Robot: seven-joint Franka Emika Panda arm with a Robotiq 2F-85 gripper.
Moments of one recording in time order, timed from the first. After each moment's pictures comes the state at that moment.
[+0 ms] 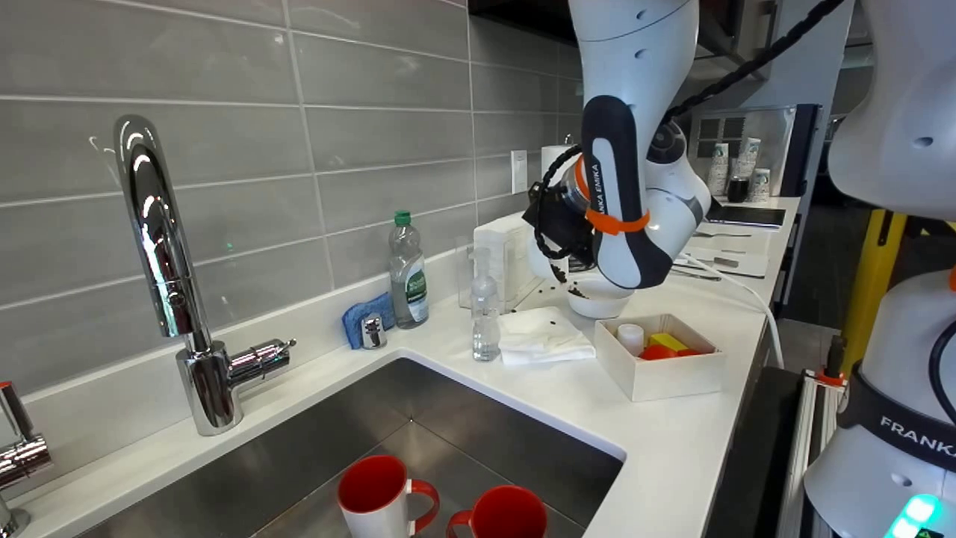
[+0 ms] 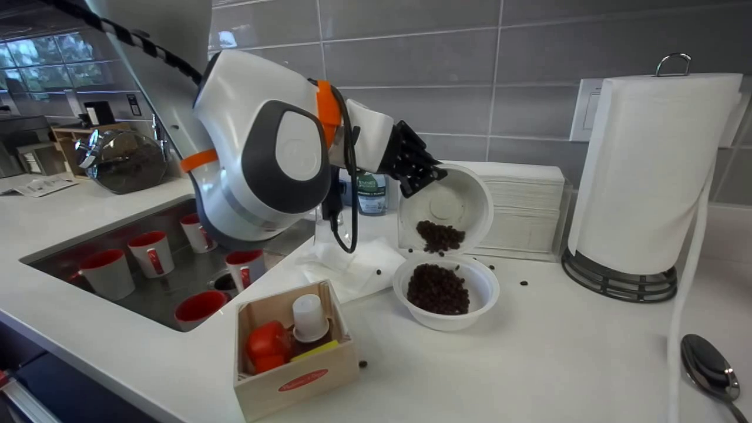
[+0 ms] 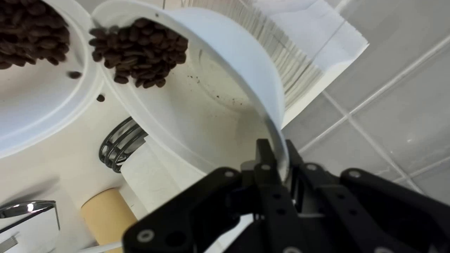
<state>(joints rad) -2.27 -0.65 1.98 -2.75 -0.03 4.05 1.44</state>
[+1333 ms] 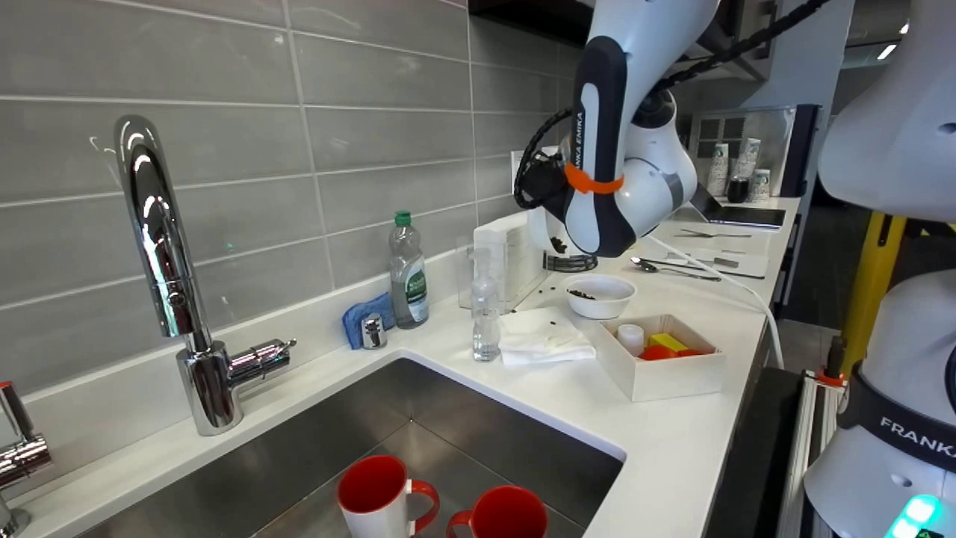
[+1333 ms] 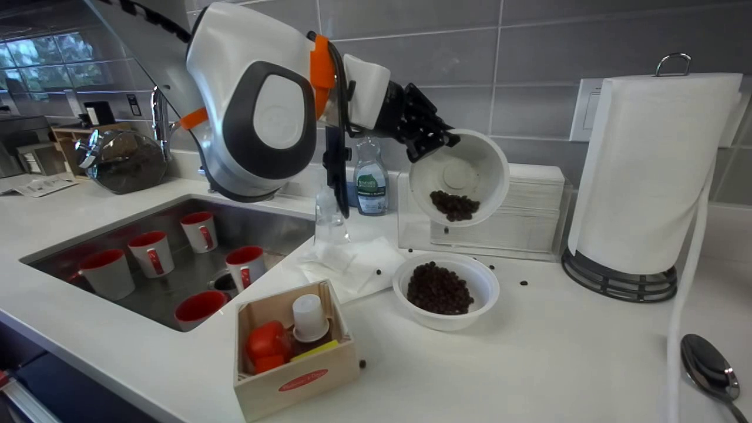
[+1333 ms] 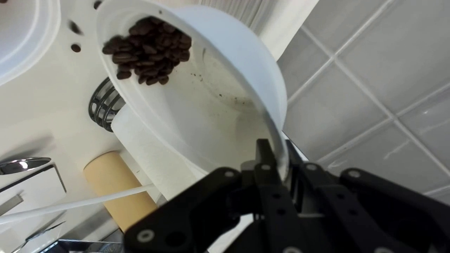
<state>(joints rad) -2.09 -0.52 1.83 -2.75 0.18 3.91 1.26</state>
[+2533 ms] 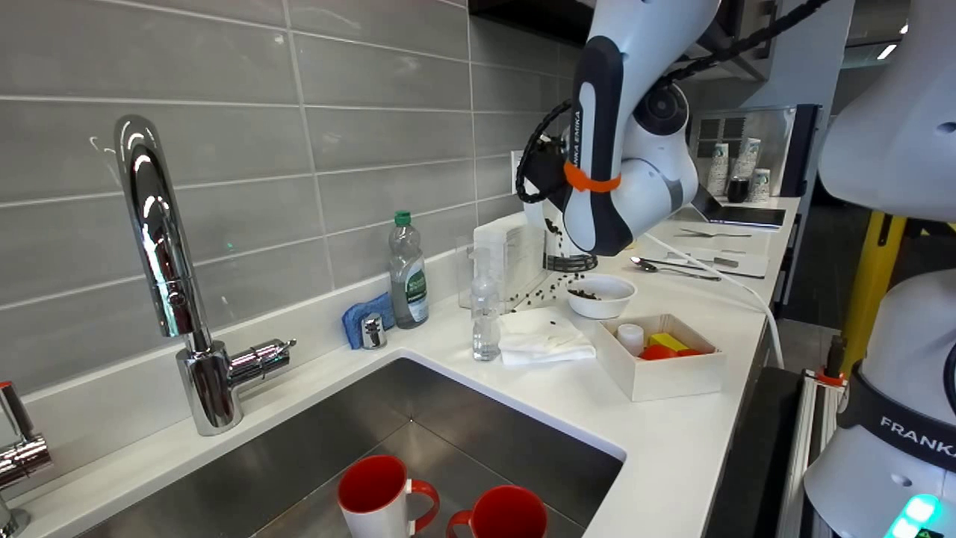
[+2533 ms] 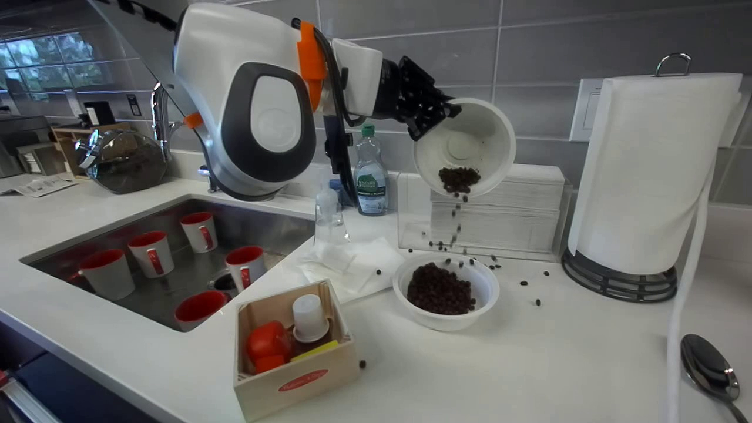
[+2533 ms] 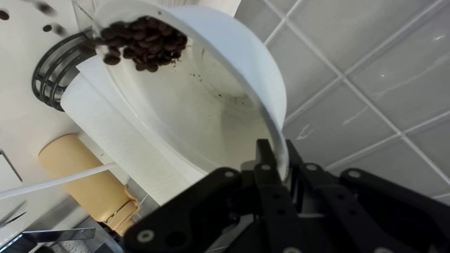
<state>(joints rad) -2.10 -0.52 1.84 -2.75 0.23 4.07 1.25</state>
